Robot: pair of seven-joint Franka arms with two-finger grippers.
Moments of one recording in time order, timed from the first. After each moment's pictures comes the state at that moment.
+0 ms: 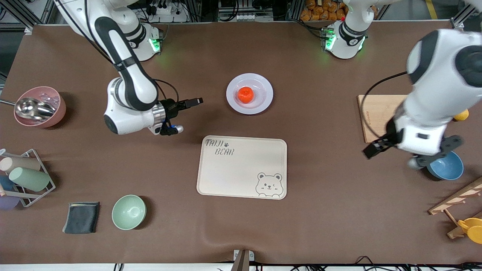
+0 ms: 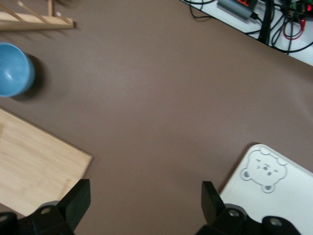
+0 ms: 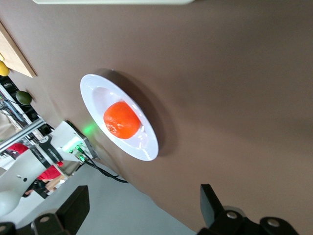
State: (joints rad) left arm 0.11 0.27 -0.35 -1.43 0.19 1.78 -0.71; right arm 0.37 0.32 -0.01 -2.14 0.94 1.87 -0.22
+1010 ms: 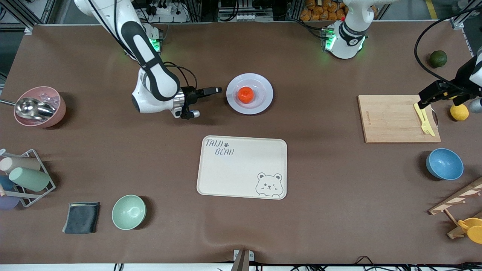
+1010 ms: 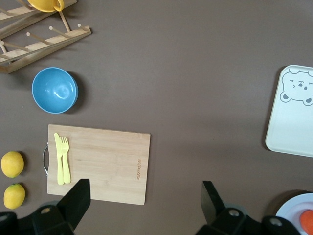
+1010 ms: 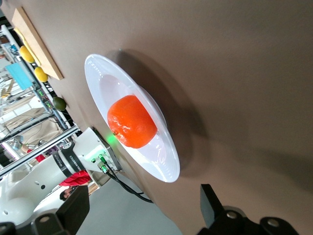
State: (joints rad) left arm 0.09 -0.01 -0.13 -1.58 0.03 1.63 -0.11; right arm 0.55 0.35 -0.01 -2.36 1.41 2.04 -0.55
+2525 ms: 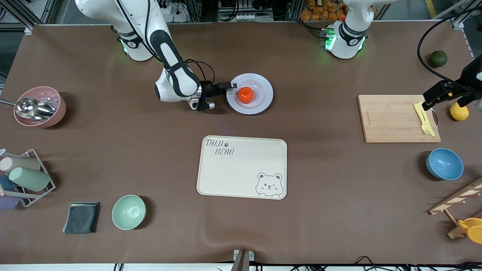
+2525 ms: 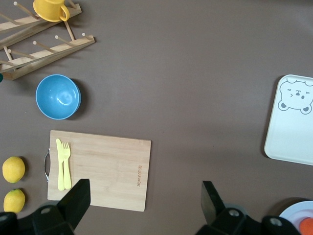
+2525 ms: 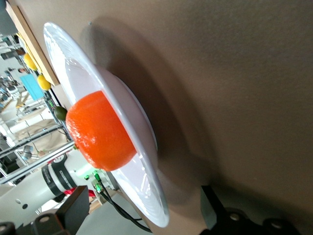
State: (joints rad) left arm 0.09 -0.01 -0.11 -1.57 0.03 1.64 -0.11; right arm 0.75 0.46 -0.01 -2.37 1.78 2.14 -0.77
